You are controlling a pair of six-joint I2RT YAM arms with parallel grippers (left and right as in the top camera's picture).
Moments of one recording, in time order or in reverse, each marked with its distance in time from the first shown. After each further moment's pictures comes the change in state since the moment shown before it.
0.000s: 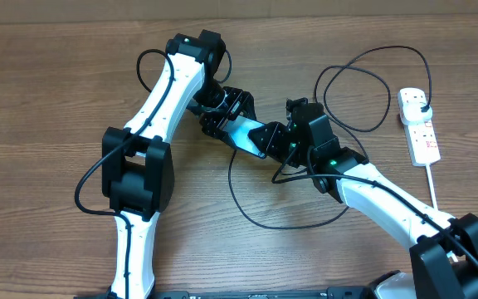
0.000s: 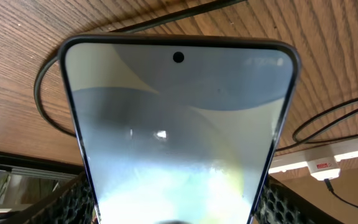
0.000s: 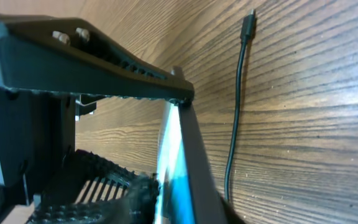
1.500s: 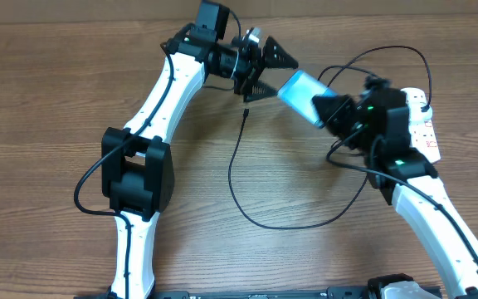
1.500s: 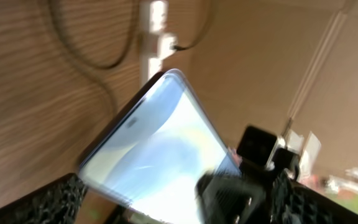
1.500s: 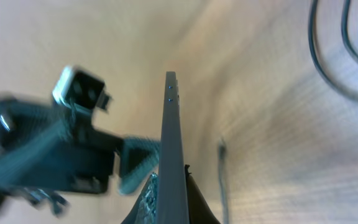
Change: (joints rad) left arm 0.000 0.000 0.010 0.713 0.544 0.449; right arm -0.332 -0.249 -0.001 -0.047 0.015 0.046
